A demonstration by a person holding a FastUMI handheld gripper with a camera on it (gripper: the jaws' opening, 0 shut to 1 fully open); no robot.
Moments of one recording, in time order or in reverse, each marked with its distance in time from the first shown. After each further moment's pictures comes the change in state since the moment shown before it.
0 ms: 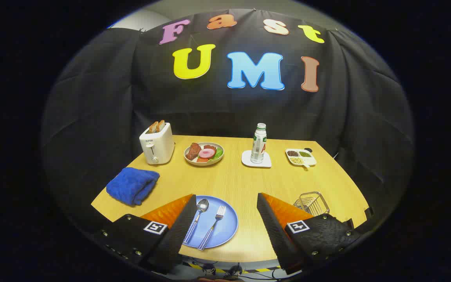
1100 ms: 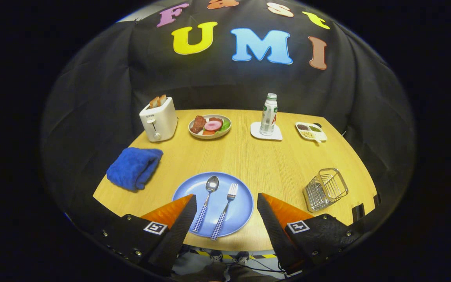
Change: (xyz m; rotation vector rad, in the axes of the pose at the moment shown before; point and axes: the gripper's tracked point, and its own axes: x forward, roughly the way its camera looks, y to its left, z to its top) arm 0.029 0.029 -0.063 0.029 0.258 0.009
